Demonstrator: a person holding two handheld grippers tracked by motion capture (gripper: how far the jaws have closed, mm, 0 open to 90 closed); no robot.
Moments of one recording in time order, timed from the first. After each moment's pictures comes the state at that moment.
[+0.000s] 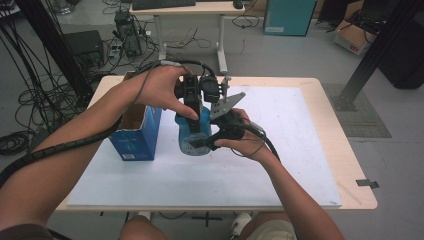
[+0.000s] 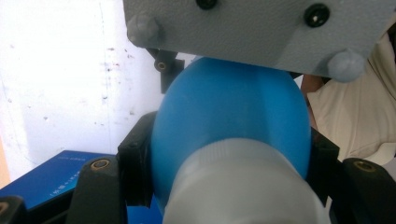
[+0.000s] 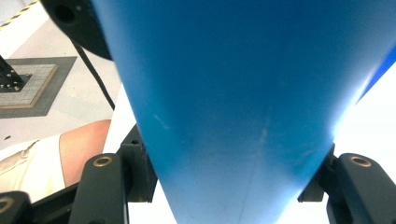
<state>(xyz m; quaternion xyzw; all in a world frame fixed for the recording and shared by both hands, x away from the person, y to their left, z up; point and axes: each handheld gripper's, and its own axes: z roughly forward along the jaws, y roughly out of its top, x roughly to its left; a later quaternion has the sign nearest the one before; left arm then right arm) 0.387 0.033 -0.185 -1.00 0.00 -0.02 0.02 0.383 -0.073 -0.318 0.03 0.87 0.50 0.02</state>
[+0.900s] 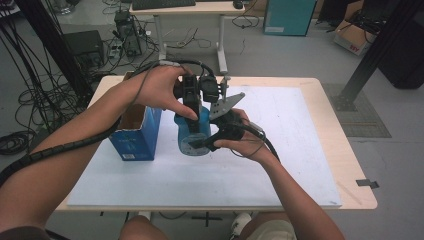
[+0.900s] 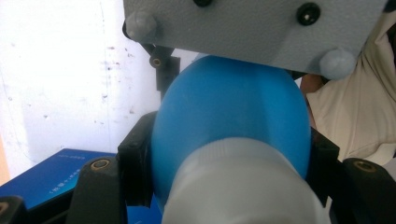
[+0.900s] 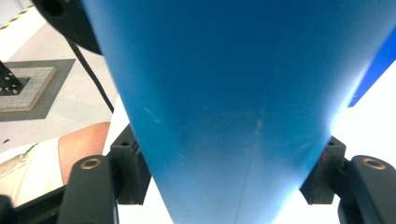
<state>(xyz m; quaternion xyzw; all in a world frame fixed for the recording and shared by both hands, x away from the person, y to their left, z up) 0.385 0.035 -0.184 -1.00 0.00 -0.02 0.02 0.384 -0.071 -0.318 0.03 0.86 0.50 0.02</state>
